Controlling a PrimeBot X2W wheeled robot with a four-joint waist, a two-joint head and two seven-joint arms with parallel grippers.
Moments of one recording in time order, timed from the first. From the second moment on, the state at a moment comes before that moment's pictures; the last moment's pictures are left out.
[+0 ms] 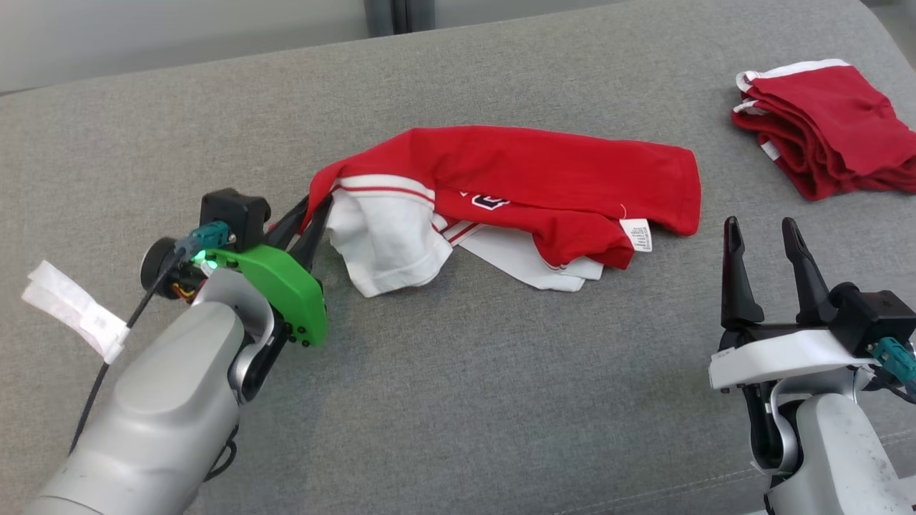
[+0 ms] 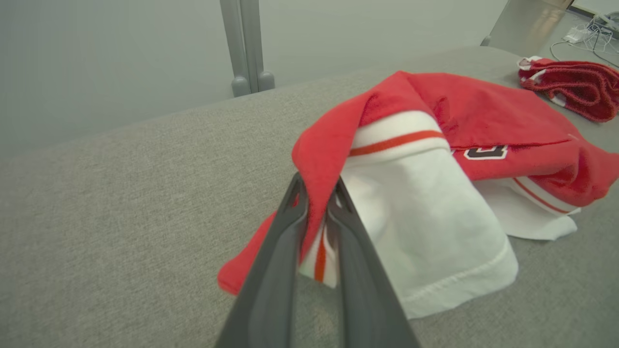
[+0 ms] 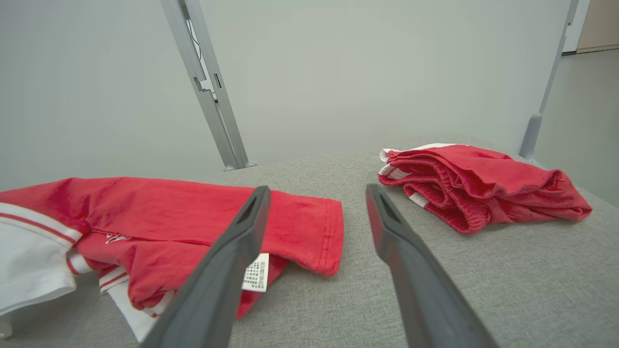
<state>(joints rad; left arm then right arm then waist) -0.79 0.34 -0.88 0.69 -0.83 -0.07 -0.17 -0.20 -0.05 -0.07 0.19 0.21 0.13 -0.26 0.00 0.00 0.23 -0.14</state>
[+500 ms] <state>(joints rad) -0.75 0.25 -0.81 0.86 -0.83 -0.03 -0.26 -0.20 -0.05 -0.05 0.21 0.20 0.13 -0.26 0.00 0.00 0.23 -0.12</state>
